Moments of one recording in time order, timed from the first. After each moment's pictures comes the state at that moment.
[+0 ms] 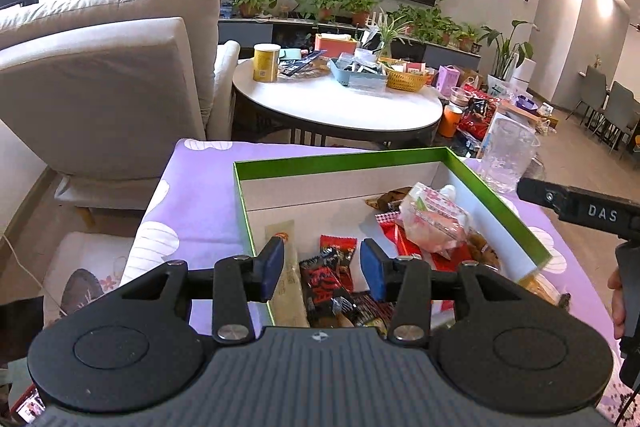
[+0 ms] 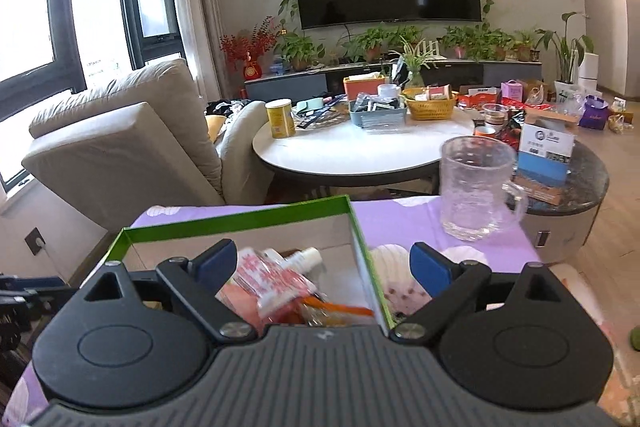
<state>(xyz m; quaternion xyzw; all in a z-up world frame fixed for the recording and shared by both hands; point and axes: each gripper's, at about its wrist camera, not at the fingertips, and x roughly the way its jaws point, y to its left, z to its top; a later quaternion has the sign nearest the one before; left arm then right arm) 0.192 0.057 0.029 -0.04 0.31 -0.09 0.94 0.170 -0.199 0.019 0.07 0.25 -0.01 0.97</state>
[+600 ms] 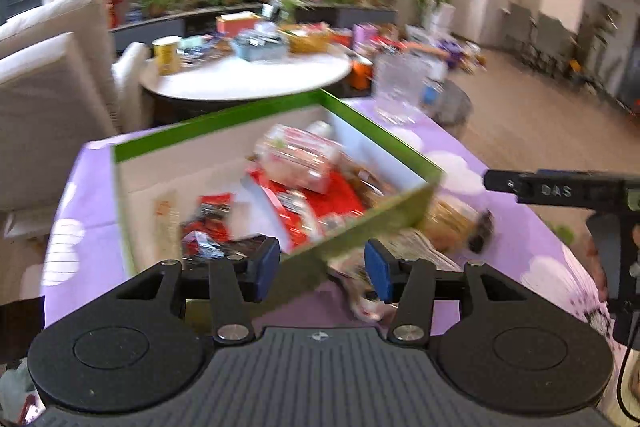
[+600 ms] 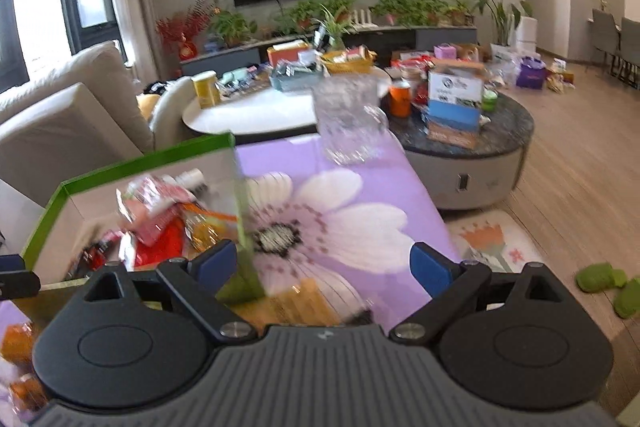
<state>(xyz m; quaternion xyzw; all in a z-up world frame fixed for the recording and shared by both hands) 0.154 -0.025 0.013 0.04 0.34 -0.22 0.91 0.119 -0.256 -0.016 0.09 0.30 -0.10 0.94</state>
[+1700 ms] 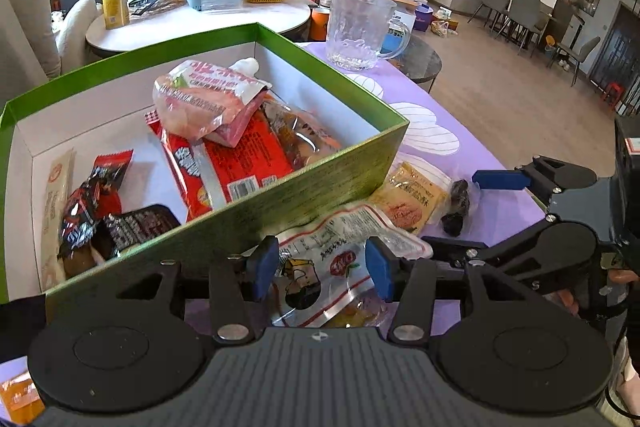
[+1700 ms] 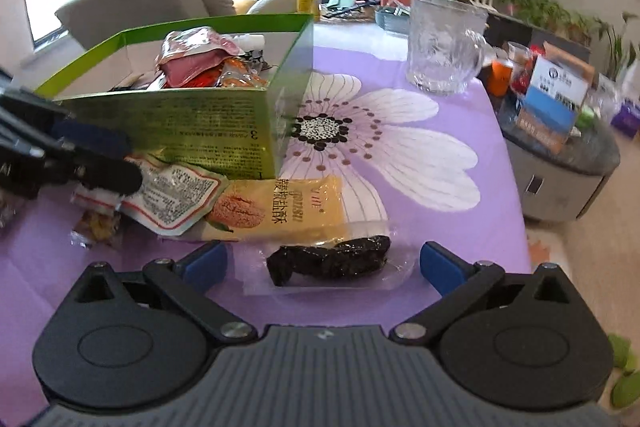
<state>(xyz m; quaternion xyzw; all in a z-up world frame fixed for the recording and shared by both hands) 0.185 -0.070 -0.036 0.02 0.40 -0.26 0.88 0.128 -0.266 -0.083 -0.03 0.36 0.08 0.93</state>
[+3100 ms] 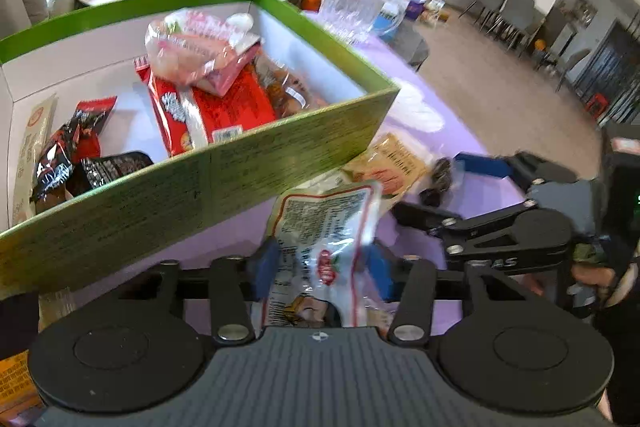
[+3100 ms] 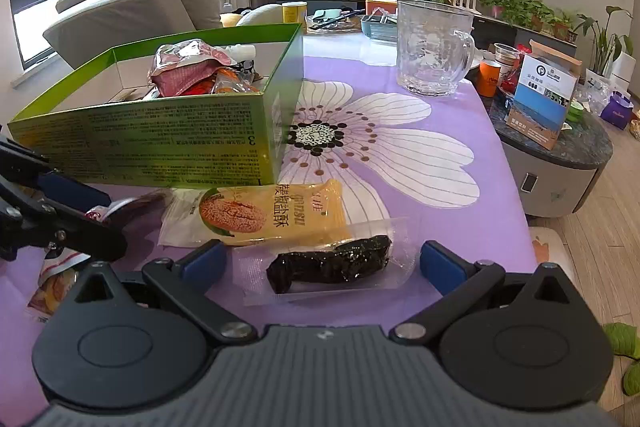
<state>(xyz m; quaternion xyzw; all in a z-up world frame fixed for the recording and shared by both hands) 0.182 -0.062 -0.045 -0.03 0.43 -0.28 0.86 0.122 -0.263 -0.085 -0.01 0.34 0.05 0.94</state>
